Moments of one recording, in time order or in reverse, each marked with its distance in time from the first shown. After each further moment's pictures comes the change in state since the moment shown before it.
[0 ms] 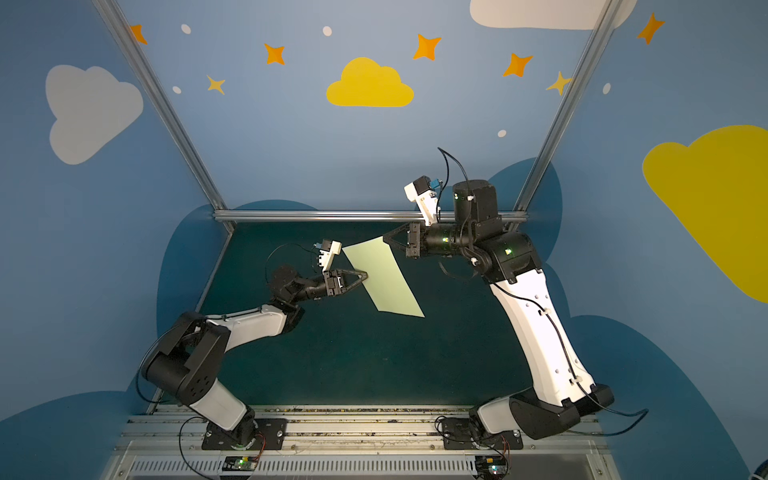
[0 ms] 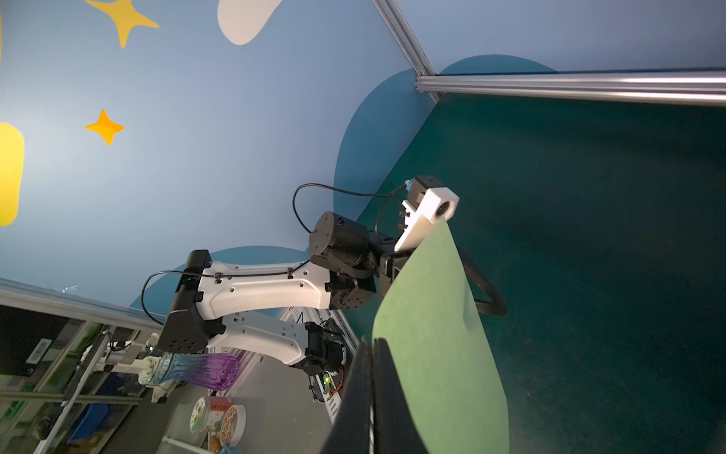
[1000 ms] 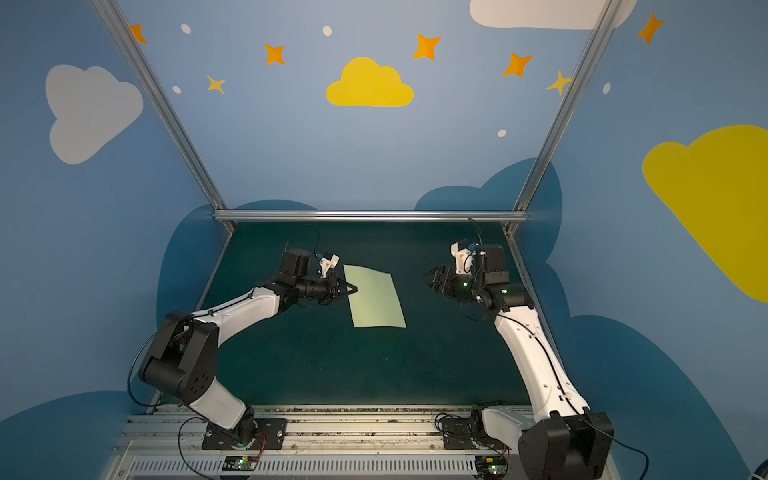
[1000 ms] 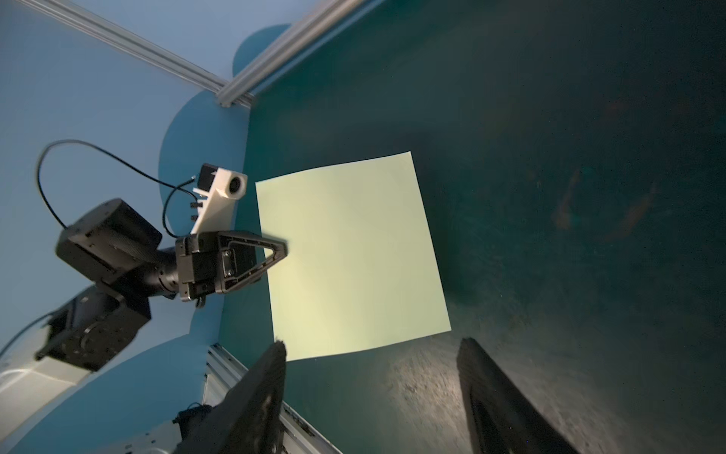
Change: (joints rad) left arm 0.084 -0.019 0.214 -1.273 -0.145 0.438; right arm -0.252 -0.278 -0.855 0.282 0.186 0.080
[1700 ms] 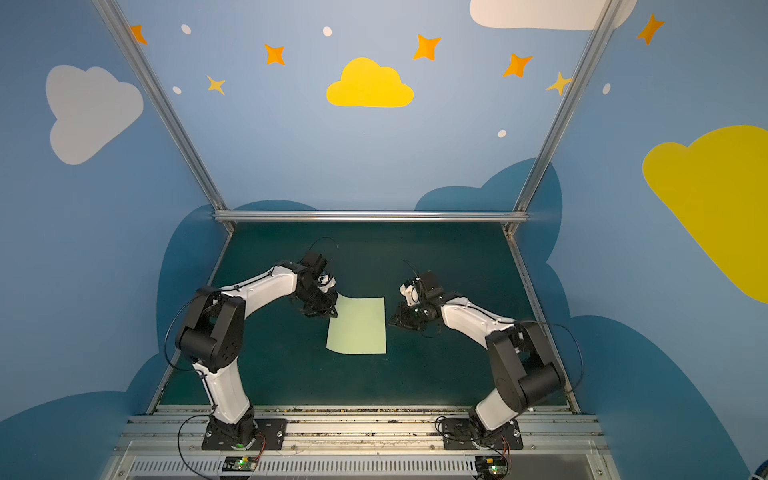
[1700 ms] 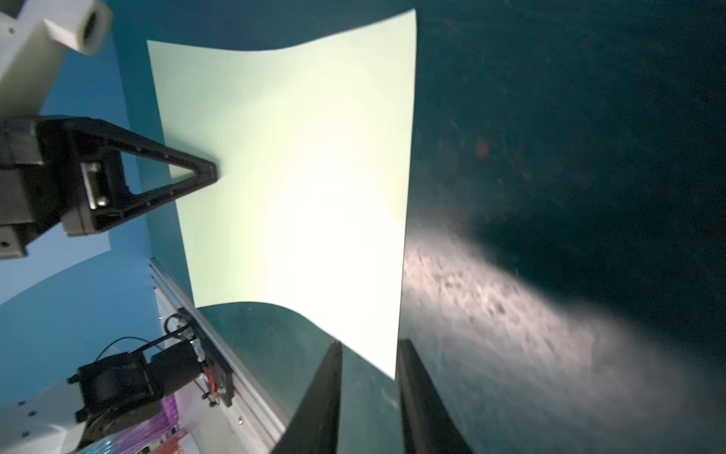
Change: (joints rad) left arm -0.018 0.263 0.312 -0.695 -0.410 0.372; right arm 0.317 0.486 -0.101 0.285 0.023 0.048
